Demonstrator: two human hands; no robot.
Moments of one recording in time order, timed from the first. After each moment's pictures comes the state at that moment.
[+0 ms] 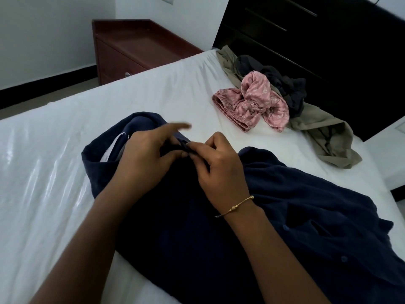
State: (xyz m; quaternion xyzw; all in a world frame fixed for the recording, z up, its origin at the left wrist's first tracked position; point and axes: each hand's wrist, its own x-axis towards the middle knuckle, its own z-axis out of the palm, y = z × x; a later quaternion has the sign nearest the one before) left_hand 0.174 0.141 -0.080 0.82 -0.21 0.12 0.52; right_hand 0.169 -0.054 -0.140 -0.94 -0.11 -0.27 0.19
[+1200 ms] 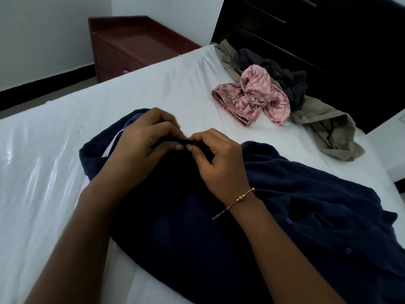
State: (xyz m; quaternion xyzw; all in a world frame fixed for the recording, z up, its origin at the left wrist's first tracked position) left_hand 0.193 0.162 -0.088 0.82 -0.33 0.19 0.43; right_hand 0.179 -0.057 -0.142 -0.90 -0.12 -0.26 0.33
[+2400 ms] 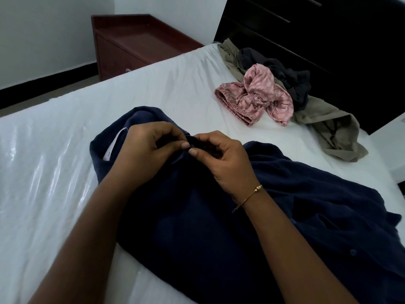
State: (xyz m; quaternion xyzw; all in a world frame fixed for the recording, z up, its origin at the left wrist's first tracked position) left_hand 0.183 0.151 -0.089 0.82 -0.22 0.14 0.51; right_hand 0.186 -0.072 -0.142 -0.86 -0.07 -0.15 0.49
